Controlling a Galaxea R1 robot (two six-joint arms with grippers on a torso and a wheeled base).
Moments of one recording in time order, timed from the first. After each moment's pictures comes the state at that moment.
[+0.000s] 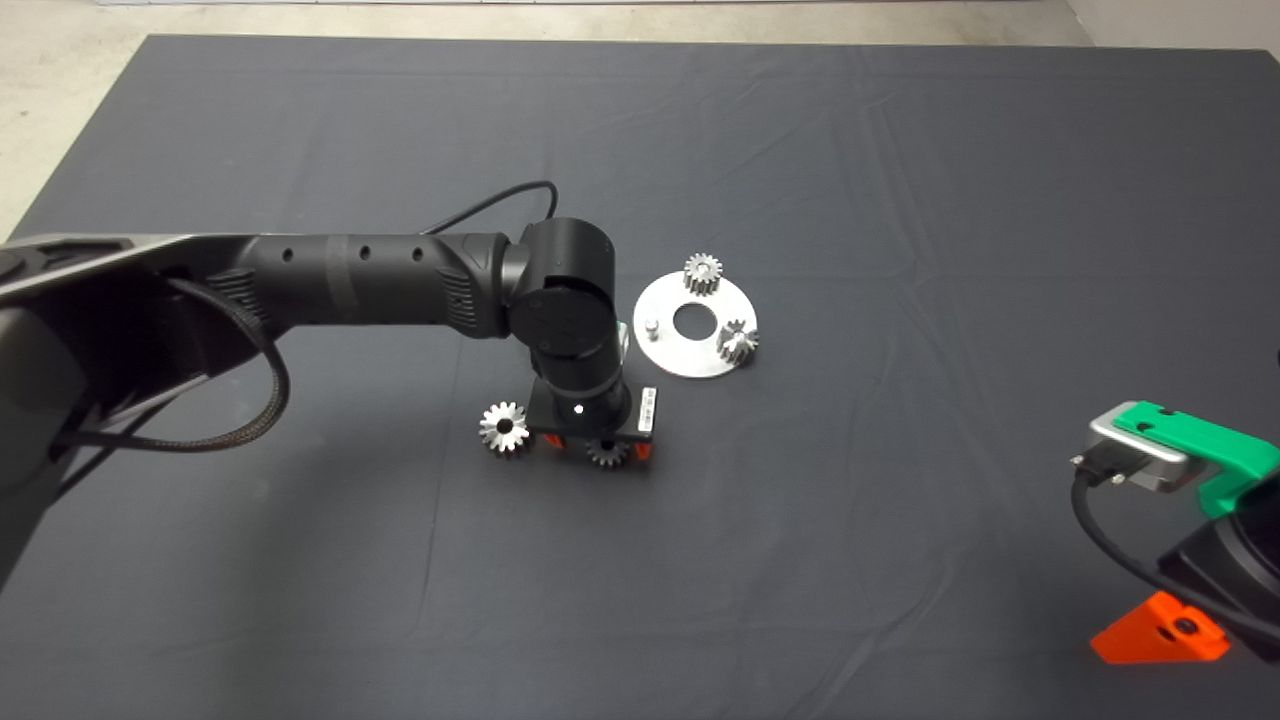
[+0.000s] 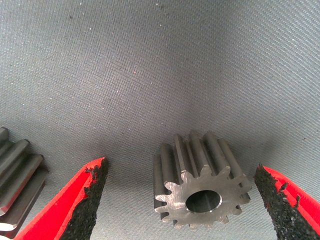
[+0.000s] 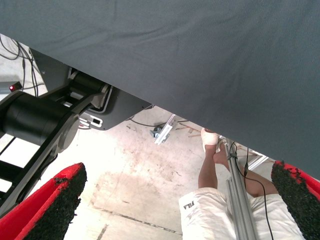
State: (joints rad) left arm -0.27 2.77 -1.17 0.37 1.48 -1.47; right arm 0.63 2.06 -0.38 0.20 -1.53 1.29
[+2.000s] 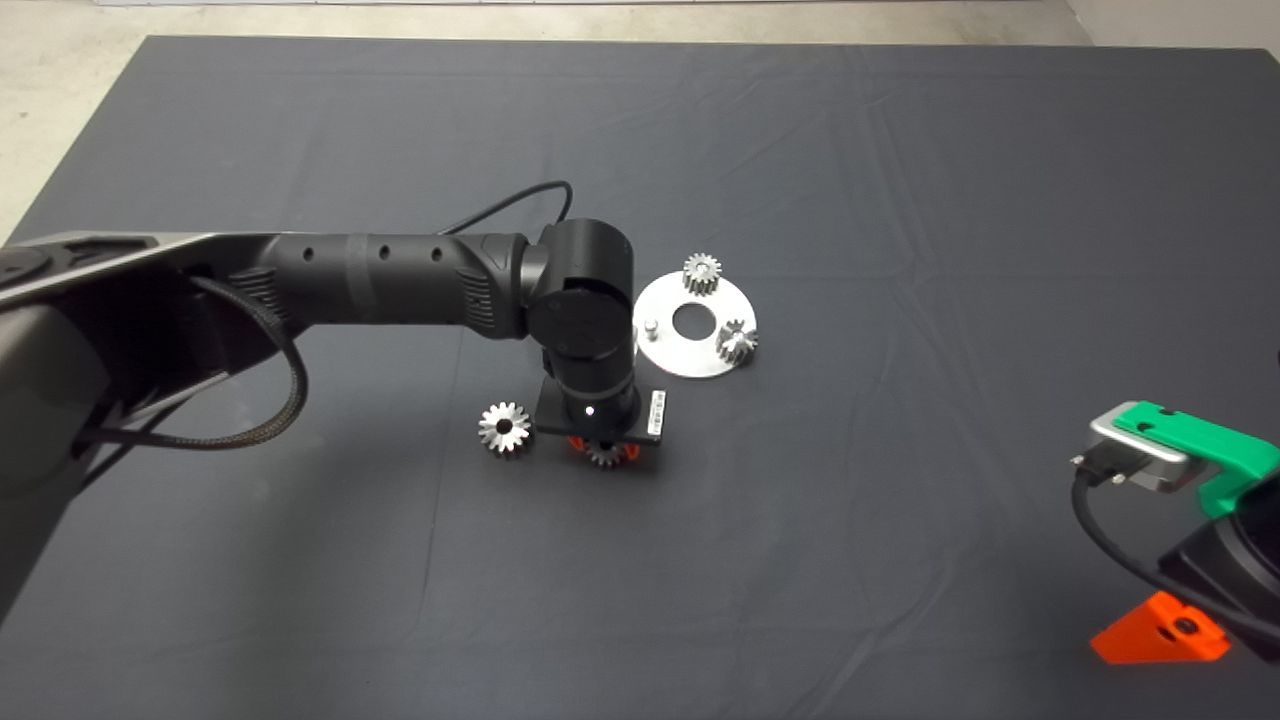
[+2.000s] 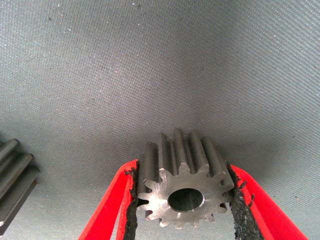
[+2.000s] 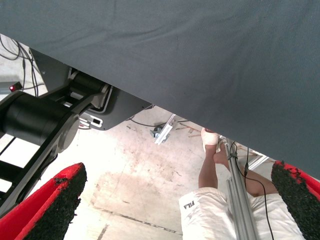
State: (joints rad) left arm -0.27 2.80 -1.18 0.37 1.52 -1.47; right arm 0.63 2.06 -0.38 0.20 -1.53 1.29
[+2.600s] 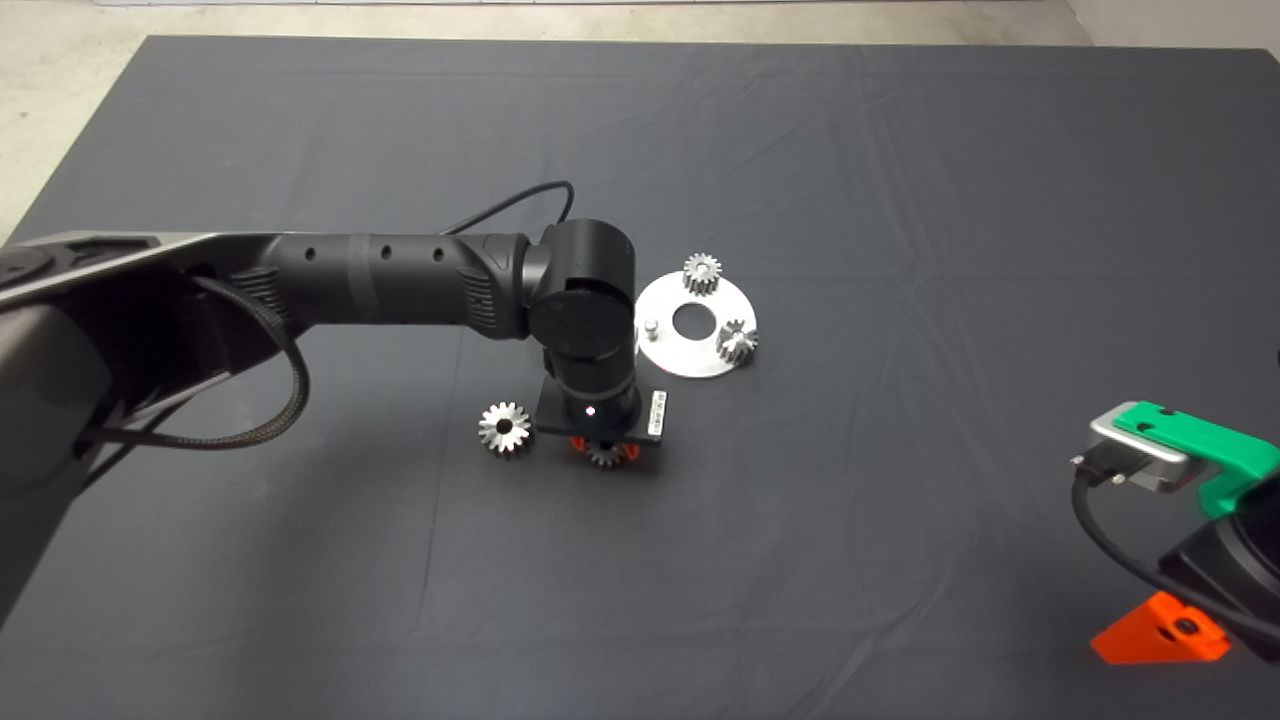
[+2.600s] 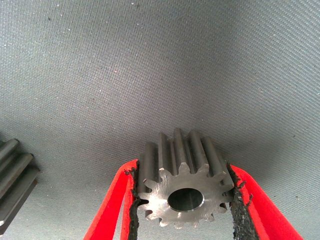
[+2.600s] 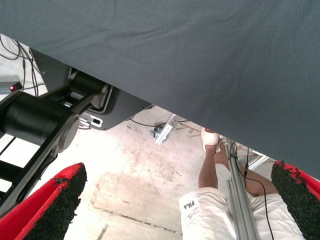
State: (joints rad) left arm -0.27 2.80 -1.19 0.37 1.52 -1.47; right arm 0.63 2.06 -0.38 0.20 -1.53 1.29
